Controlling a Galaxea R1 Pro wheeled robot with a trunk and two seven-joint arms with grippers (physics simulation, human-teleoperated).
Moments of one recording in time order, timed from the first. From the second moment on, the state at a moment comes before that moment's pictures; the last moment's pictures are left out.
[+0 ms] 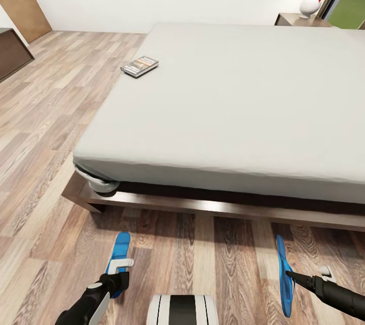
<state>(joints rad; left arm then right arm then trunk) -0.45 0.02 0.02 -0.49 0.05 0.14 -0.04 -0.42 -0.52 -0.25 -0.41 -0.25 0.47 1.29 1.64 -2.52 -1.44</state>
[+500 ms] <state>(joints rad) -0.45 0.02 0.02 -0.49 0.05 0.14 -0.03 -0.42 -0.52 -0.25 -0.41 -0.25 0.47 1.29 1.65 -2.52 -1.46</state>
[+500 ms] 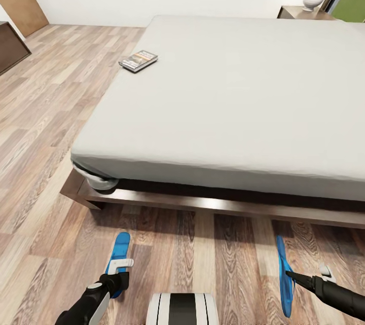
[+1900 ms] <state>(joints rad) -0.45 0.02 0.02 -0.49 0.05 0.14 -0.03 -0.42 -0.52 -0.25 -0.41 -0.25 0.47 1.29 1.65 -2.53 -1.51</state>
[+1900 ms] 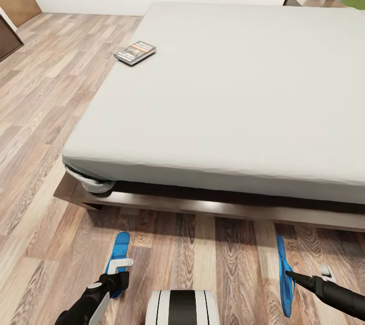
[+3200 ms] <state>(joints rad) -0.45 0.02 0.02 -0.49 0.05 0.14 -0.03 -0.42 -0.52 -0.25 -0.41 -0.25 0.47 1.29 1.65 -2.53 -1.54</state>
